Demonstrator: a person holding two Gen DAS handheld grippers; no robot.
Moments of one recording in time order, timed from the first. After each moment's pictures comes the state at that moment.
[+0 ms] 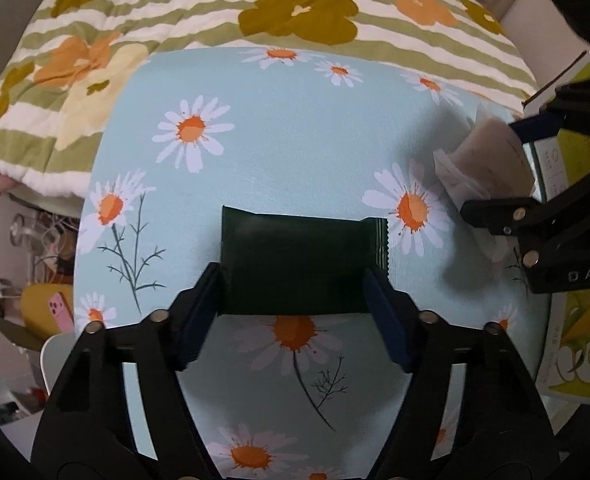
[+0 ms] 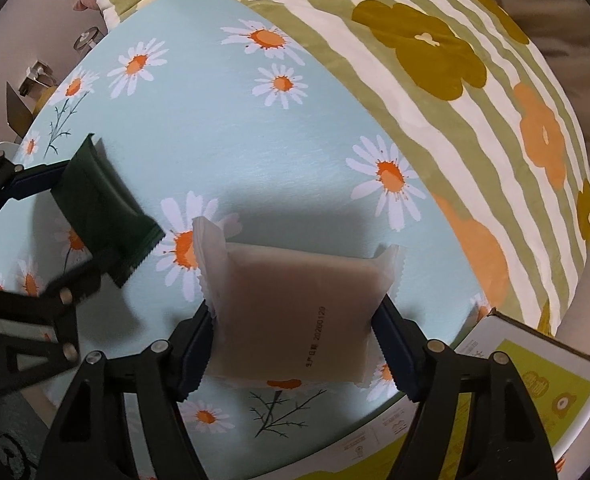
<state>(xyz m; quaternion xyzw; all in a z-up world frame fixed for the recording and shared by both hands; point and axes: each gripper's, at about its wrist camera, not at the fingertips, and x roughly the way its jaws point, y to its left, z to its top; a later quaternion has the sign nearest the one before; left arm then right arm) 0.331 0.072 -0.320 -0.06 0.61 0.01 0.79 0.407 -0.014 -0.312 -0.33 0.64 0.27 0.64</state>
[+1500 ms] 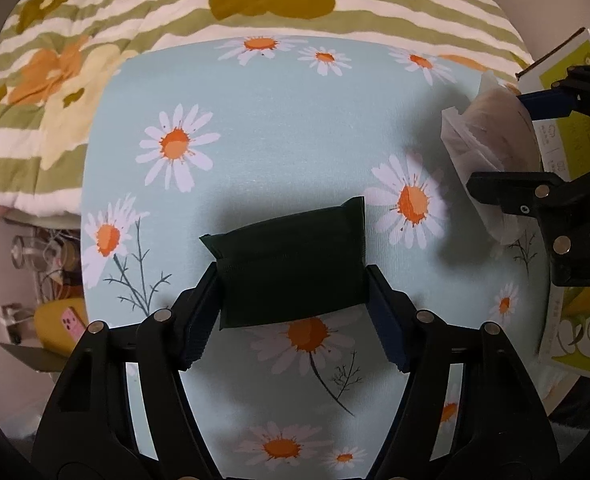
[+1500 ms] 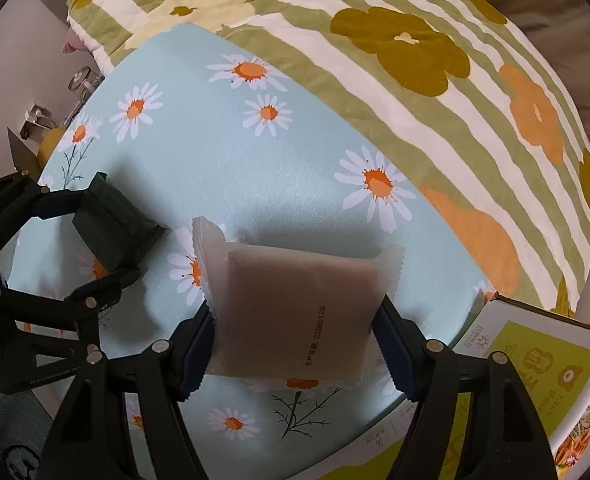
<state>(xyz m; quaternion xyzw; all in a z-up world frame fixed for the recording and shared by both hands) 0.354 0.074 -0.319 -0.01 0.66 -0.04 0.75 0.417 -0.020 -0.295 -0.27 0.65 0.25 0.67</state>
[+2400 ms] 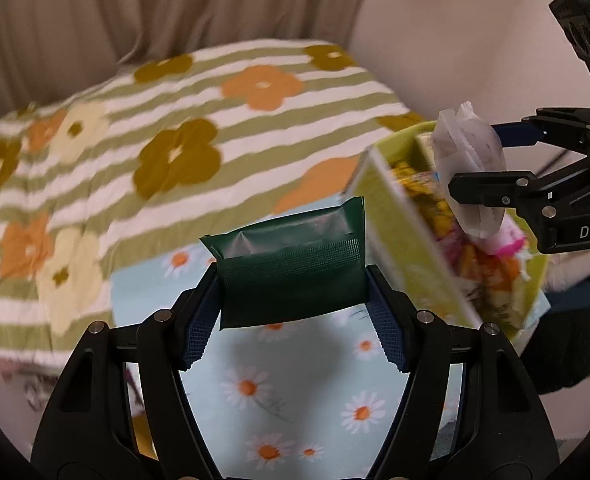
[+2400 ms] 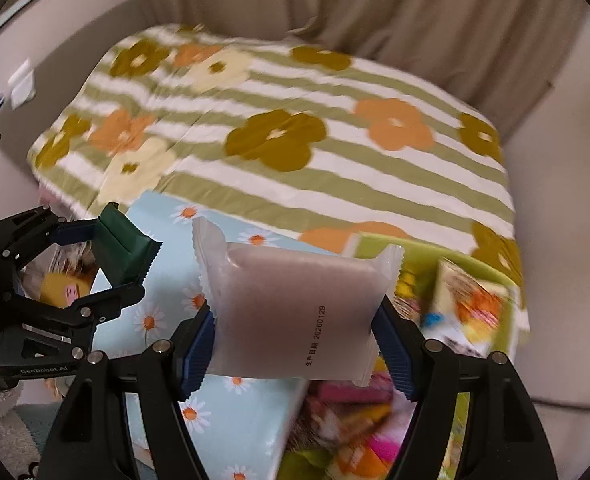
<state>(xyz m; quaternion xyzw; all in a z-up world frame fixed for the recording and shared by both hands) 0.358 0.002 -0.117 0.06 0.49 -0.23 0.84 0.363 -0.134 -0.085 -0.10 0.54 0.11 0.83</state>
